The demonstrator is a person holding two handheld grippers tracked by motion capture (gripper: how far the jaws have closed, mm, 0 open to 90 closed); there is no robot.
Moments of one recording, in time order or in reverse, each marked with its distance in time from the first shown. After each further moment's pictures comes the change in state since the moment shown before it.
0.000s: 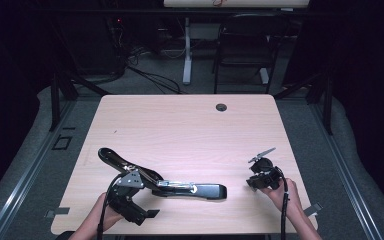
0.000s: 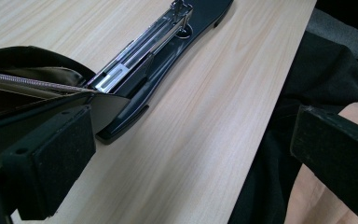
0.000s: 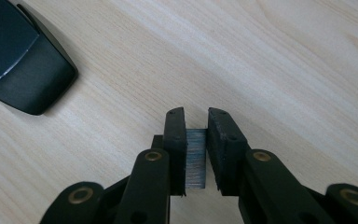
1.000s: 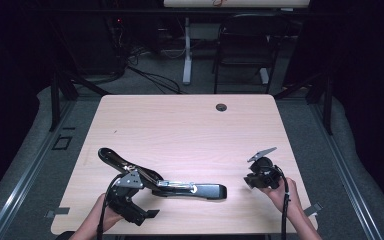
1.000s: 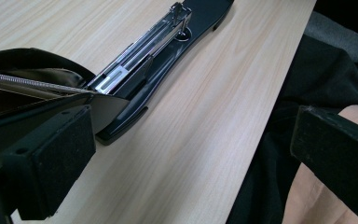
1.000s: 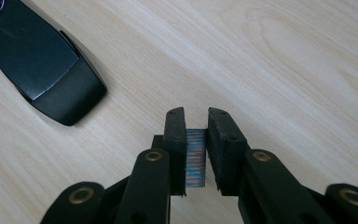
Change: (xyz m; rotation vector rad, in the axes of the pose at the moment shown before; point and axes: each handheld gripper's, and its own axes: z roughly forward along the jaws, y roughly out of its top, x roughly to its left) left arm -0.002 0.000 -0.002 -0.016 -0.001 -0.009; right arm 0.009 0.003 -0.013 -0.081 0.008 -0.047
